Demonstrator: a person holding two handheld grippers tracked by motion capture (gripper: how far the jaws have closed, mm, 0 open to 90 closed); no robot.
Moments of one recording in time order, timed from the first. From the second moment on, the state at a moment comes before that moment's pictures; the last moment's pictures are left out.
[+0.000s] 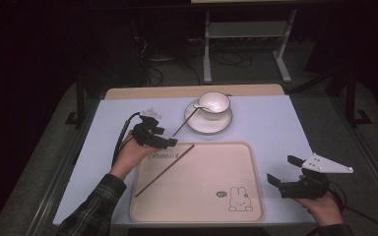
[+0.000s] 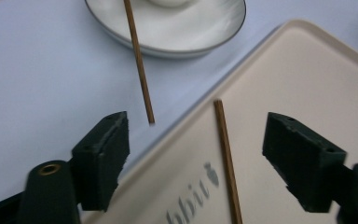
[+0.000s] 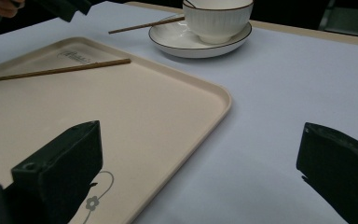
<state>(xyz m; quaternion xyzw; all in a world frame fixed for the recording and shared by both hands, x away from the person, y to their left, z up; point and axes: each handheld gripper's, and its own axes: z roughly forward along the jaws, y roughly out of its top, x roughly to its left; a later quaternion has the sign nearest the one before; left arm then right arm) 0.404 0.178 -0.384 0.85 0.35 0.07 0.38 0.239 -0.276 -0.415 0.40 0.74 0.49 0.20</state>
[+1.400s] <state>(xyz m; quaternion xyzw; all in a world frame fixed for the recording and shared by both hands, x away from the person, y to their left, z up) 0.521 0.088 -0.428 0.85 0.38 0.14 0.33 0.239 -0.281 -0.414 0.40 0.74 0.51 0.19</state>
